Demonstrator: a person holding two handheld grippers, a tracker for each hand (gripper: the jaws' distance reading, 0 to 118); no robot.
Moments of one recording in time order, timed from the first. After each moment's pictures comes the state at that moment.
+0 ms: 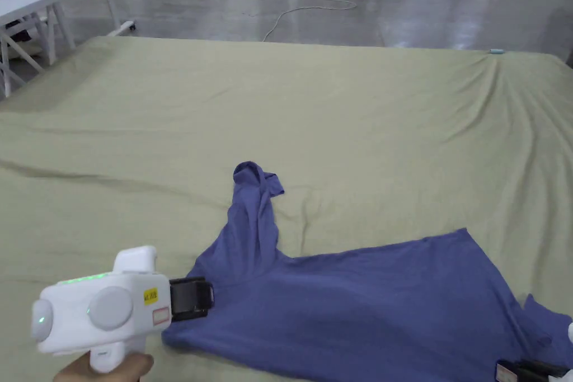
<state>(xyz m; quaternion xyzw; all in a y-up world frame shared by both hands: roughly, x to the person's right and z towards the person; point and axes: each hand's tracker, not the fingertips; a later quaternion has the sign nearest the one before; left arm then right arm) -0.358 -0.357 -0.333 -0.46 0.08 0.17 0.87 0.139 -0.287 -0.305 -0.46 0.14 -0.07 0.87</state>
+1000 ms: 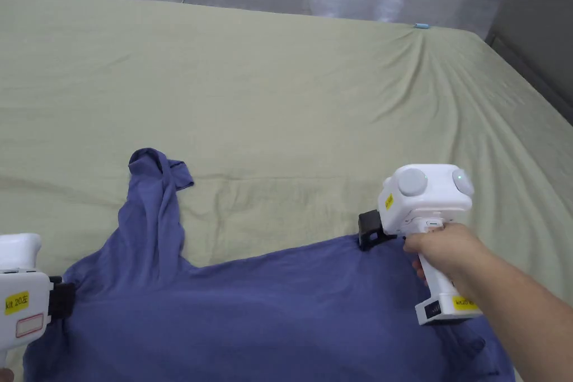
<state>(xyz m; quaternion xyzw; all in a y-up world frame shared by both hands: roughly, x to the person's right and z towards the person) -0.351 -0.344 -0.389 -0.48 0.05 0.09 0.87 0.098 -0.403 -0.661 -0.60 0.06 0.08 0.79</state>
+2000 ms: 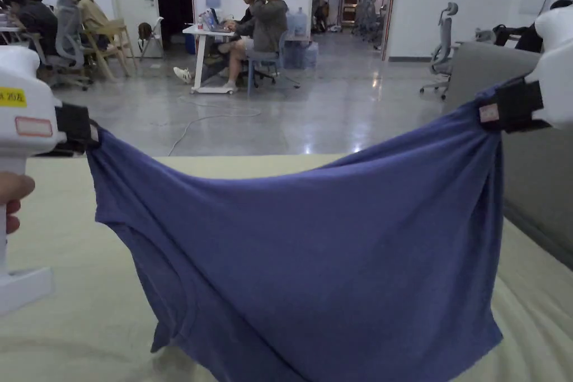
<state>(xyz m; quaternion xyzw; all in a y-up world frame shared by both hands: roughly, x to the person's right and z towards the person) -0.325 0.023 -0.470 -0.20 -0.03 0.09 0.98 0.186 0.079 -0.467 -0.23 0.08 0.08 0.97</state>
